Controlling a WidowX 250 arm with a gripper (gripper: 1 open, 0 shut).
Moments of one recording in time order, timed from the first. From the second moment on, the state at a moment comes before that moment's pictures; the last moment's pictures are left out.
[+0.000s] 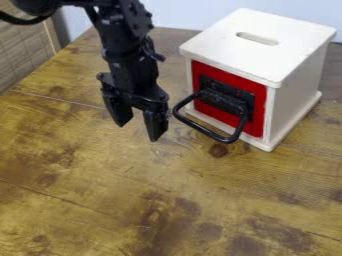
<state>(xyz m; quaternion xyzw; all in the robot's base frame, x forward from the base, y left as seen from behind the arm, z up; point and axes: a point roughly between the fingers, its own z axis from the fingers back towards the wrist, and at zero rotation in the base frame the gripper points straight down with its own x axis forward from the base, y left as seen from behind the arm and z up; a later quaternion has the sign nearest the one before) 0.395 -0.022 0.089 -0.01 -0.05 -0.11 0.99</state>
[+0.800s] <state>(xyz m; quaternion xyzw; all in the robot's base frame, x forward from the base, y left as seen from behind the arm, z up) 0.410 -0.011 0.115 0.00 -0.05 -0.11 0.99</state>
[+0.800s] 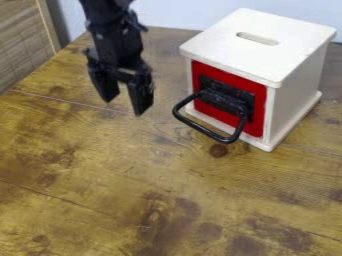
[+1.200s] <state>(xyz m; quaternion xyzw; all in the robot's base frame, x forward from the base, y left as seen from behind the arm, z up) 0.426 -0.050 0.103 0.00 -0.05 -0.10 0.99</state>
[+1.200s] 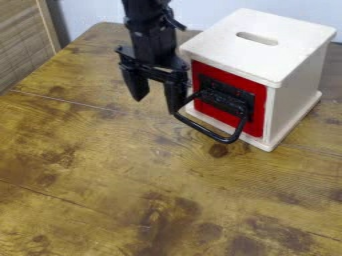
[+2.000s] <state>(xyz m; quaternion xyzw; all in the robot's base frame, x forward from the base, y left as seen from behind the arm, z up) 0.418 -0.030 0.113 0.00 -0.06 0.00 1.00</state>
